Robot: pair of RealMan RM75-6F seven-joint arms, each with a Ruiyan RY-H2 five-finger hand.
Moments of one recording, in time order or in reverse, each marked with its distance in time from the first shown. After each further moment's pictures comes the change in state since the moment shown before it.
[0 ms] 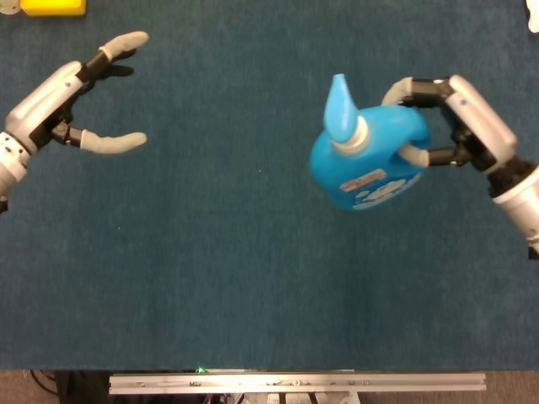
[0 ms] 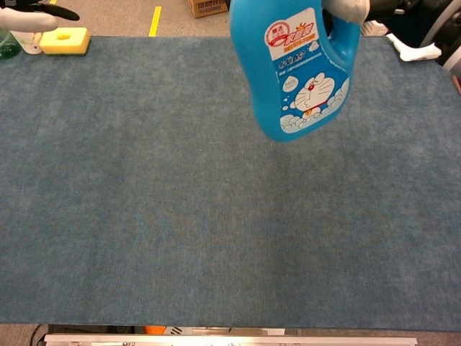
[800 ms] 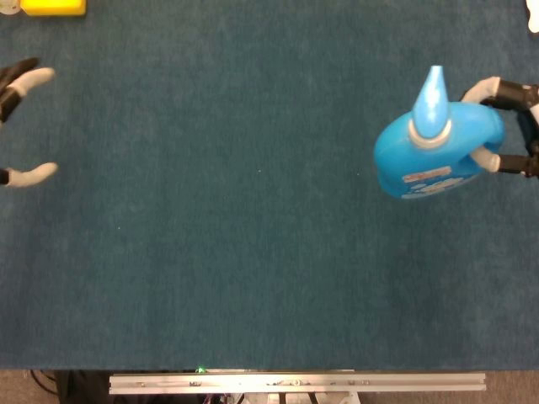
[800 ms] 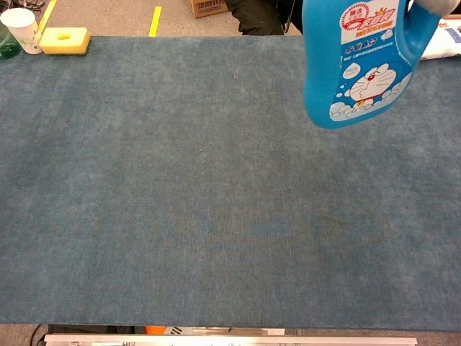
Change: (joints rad) left arm 0.279 0.030 0.004 -0.086 -0.201 0.148 0.857; right arm -0.152 0.040 -0.059 -0.002 -0.047 0.214 -0.010
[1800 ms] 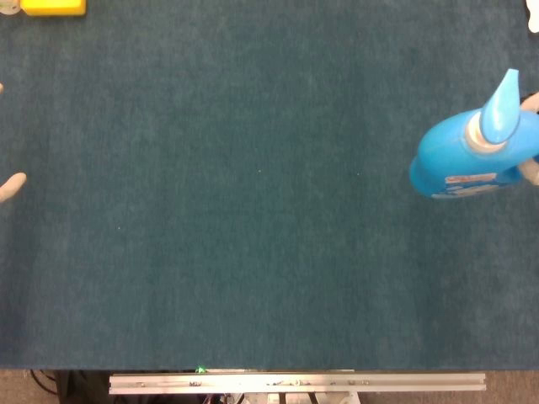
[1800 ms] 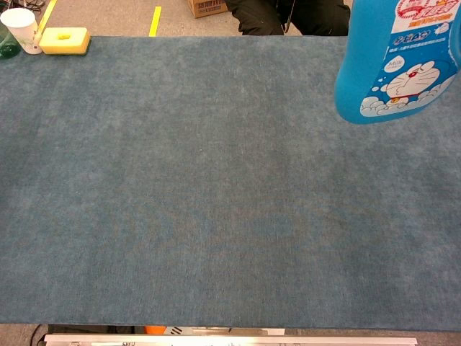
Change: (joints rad) left arm 0.201 -0.104 -0.095 -0.013 -0.027 0.170 0.206; right arm -0.120 -0.013 -0.024 -0.012 -0.021 0.159 -0.031
